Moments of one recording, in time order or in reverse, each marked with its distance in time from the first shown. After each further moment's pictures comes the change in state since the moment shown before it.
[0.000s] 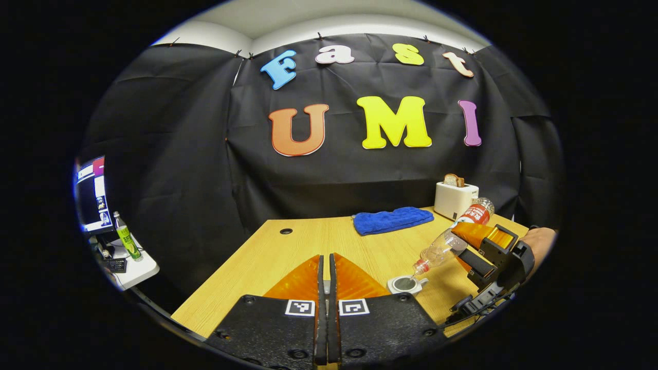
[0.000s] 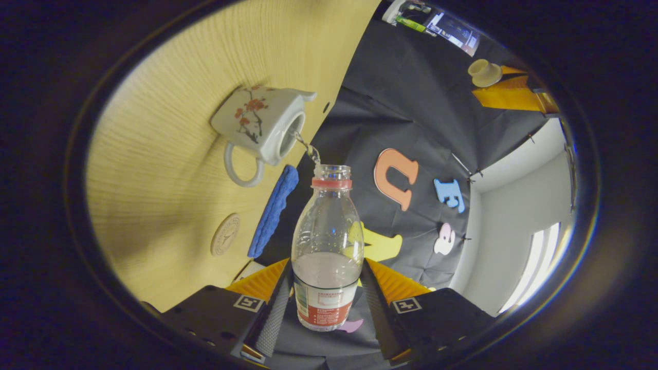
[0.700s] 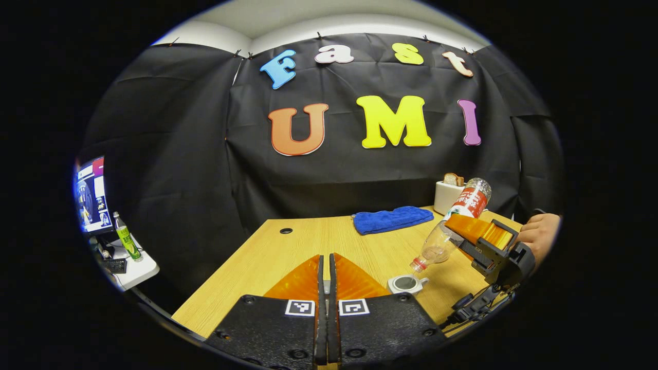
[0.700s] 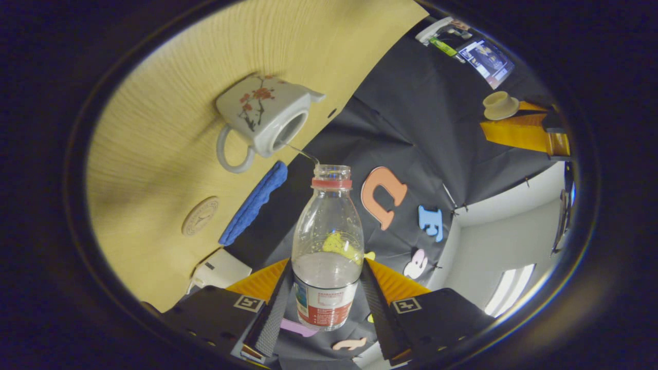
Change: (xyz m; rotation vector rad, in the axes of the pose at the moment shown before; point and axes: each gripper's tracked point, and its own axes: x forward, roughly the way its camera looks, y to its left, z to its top) left arm 0.001 0.002 -0.002 0.005 0.004 0.002; right arm 0.003 -0.034 0.012 -0.187 -0.050 -0.112
